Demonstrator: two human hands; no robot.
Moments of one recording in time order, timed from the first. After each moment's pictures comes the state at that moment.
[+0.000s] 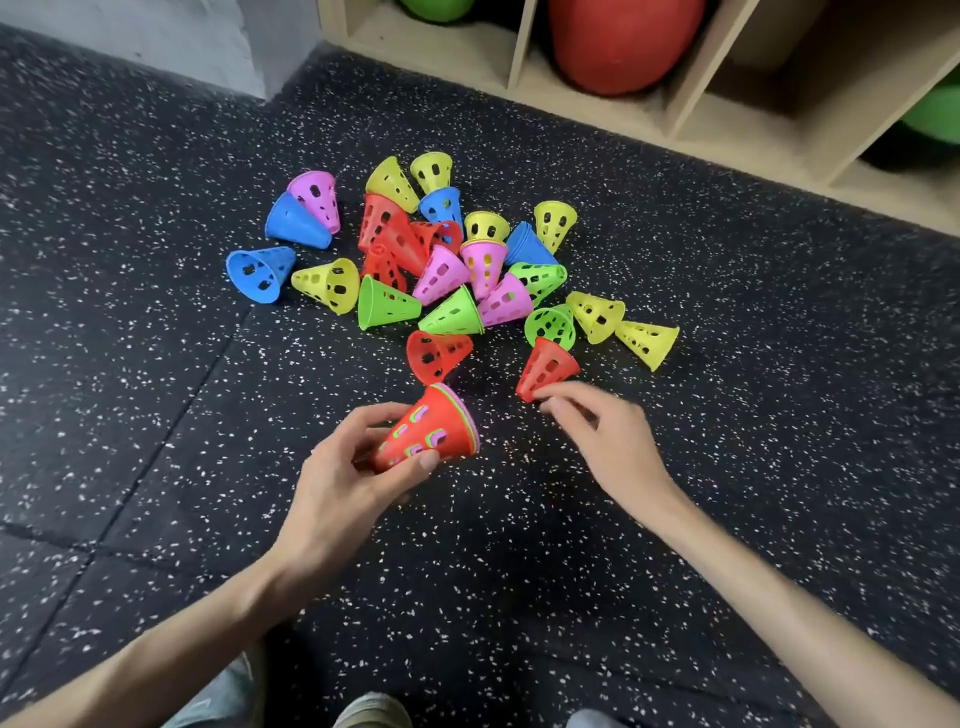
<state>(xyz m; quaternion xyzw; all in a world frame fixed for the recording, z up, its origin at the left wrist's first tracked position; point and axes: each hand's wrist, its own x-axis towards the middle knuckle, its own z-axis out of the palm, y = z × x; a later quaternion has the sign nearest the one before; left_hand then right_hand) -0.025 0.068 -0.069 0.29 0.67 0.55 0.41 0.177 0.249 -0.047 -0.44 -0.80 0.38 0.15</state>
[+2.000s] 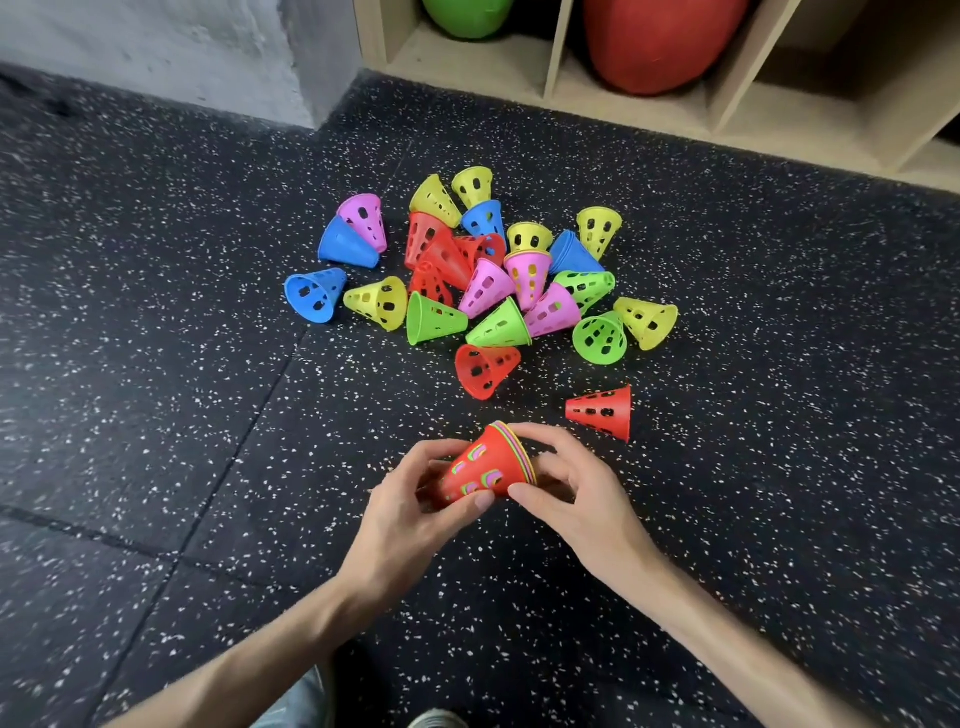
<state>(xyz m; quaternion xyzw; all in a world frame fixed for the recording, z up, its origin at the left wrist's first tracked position) -0.031 0.059 -0.088 0.35 0.68 0.49 0.41 0.137 0.175 -0.050 -0.36 -0.71 0.59 0.14</state>
